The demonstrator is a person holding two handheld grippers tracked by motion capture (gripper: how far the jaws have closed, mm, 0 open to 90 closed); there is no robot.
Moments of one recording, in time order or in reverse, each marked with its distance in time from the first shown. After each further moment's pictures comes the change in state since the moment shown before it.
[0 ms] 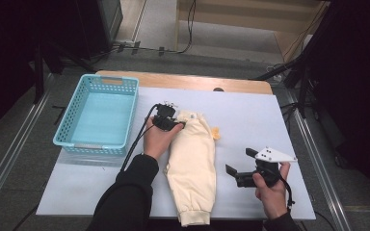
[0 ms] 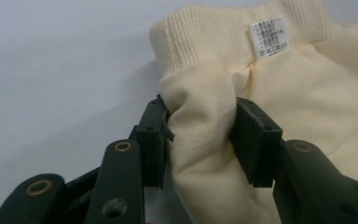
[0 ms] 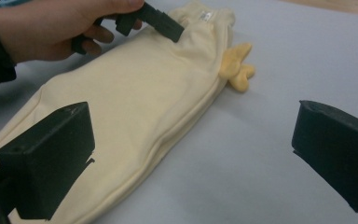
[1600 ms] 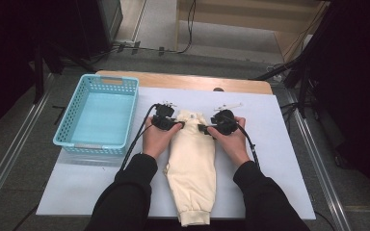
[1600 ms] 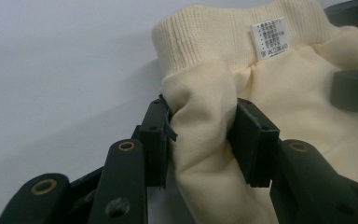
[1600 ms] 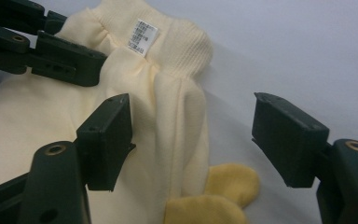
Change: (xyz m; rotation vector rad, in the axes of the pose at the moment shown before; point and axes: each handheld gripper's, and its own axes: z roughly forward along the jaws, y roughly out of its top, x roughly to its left) left arm 0.005 0.000 0.000 -0.004 -0.026 -0.020; right arm -0.051 0.068 0.171 0.241 -0.015 0.061
